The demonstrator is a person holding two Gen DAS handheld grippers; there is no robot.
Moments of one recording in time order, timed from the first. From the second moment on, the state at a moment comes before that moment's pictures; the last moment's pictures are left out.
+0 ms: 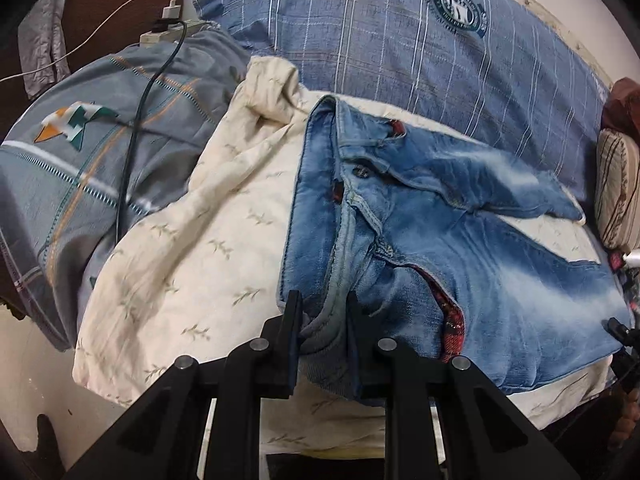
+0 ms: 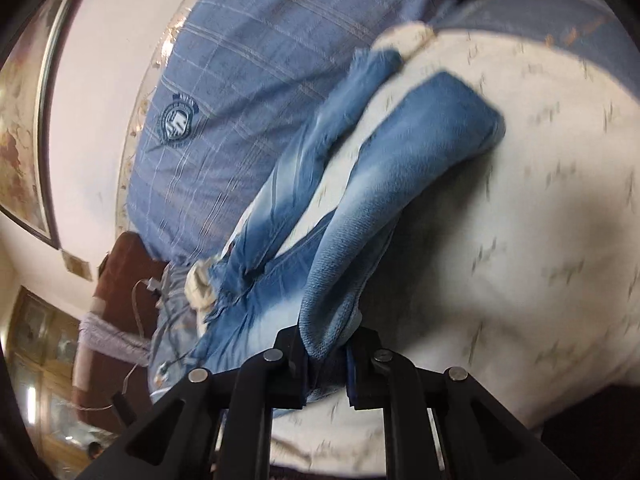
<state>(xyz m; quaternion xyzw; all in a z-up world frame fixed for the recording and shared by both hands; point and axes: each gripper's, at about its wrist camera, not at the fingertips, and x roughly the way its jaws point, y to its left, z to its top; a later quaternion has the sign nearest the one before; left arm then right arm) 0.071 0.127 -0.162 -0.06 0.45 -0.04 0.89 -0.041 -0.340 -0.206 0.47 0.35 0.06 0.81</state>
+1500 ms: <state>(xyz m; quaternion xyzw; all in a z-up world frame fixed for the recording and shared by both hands) 0.081 0.122 -0.176 -0.04 0.48 -0.02 0.88 0.022 -0.394 -0.067 0.41 0.29 0.01 0.86</state>
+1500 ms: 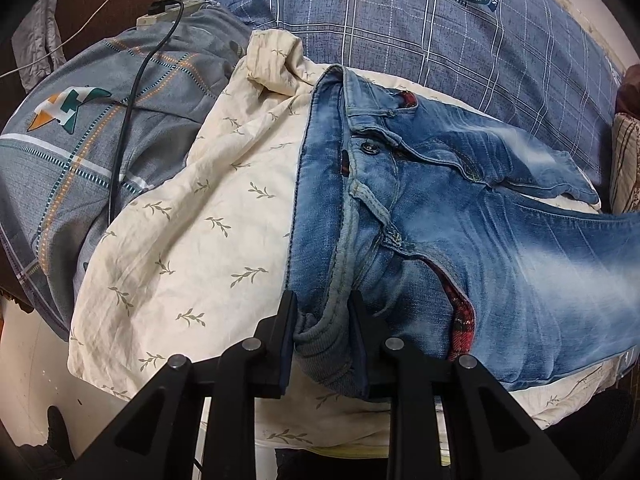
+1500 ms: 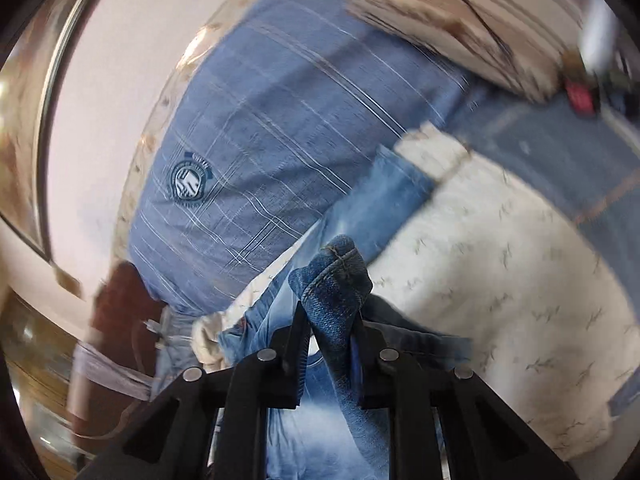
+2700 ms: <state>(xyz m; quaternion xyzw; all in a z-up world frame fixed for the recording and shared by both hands) 0.083 0.117 -0.172 -0.02 0.48 -0.02 0.87 -0.020 -0.467 -0.266 0.58 0.29 -0.02 0.76</state>
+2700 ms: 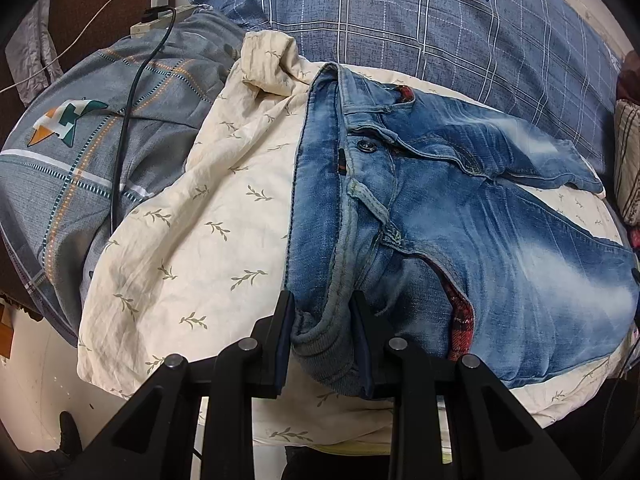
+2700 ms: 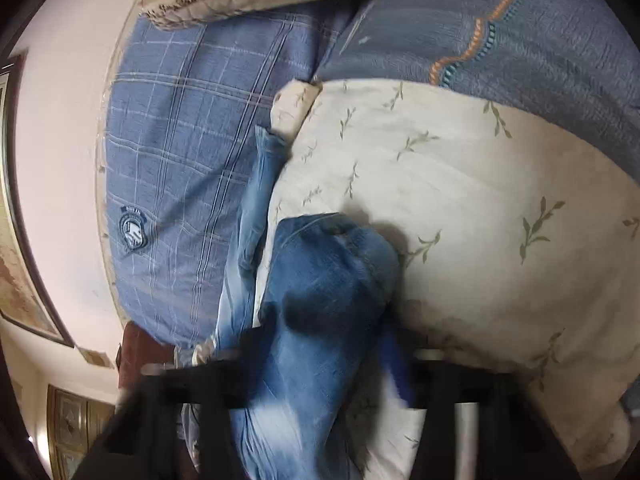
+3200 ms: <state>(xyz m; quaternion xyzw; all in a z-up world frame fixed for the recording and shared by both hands) 0.080 0.120 -0.167 -0.02 0.47 -0.05 0.88 -0.036 -0.440 -0.140 0.44 0.28 -0.05 0.85</state>
